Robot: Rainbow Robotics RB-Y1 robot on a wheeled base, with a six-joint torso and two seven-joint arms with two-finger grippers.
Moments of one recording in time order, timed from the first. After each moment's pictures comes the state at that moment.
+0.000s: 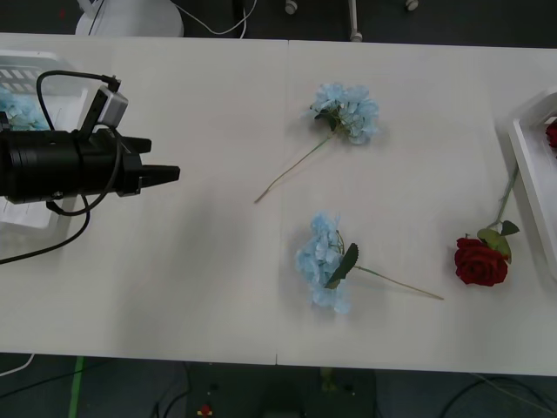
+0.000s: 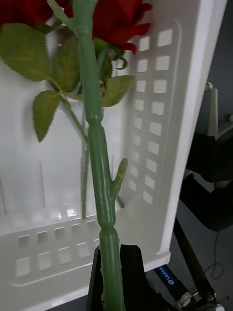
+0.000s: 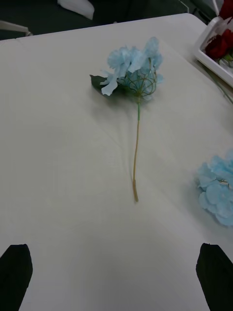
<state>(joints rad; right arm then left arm) -0.64 -1.22 0.21 -1.02 -0.83 1.30 1.81 -0.31 0.72 -0.04 -1.62 1.55 1.02 -2.36</state>
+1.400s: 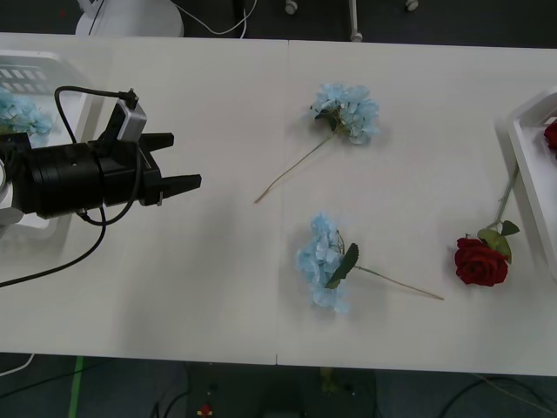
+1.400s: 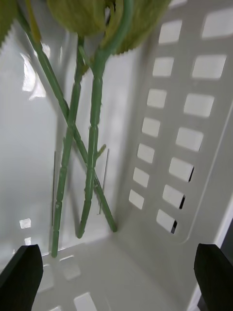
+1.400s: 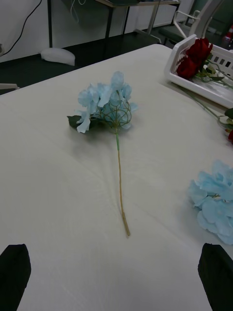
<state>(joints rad) -0.56 -1.01 0.19 -0.82 -0.53 0.98 1.88 -0.28 0.72 -0.14 -1.63 1.74 0.85 -2.67</state>
